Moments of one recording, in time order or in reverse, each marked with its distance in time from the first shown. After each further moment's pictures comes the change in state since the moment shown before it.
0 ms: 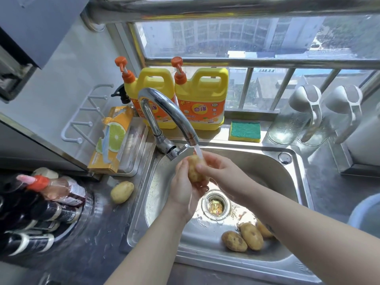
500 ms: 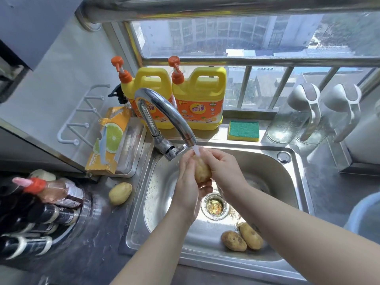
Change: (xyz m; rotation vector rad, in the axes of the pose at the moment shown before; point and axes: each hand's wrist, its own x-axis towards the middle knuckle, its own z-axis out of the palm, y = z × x) left_hand -0.008 -0.001 0.014 0.134 -0.076 0.086; right_hand 0.007 -0.003 0.017 0.106 0.378 -0.054
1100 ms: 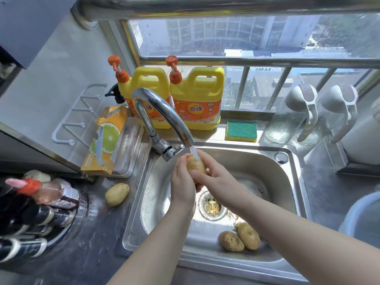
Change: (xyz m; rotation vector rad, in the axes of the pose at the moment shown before) left_hand 0.019 -0.009 -0.005 0.009 0.267 0.007; right_hand -0.007 0.017 -0.016 -0.311 -0.326 -0.036
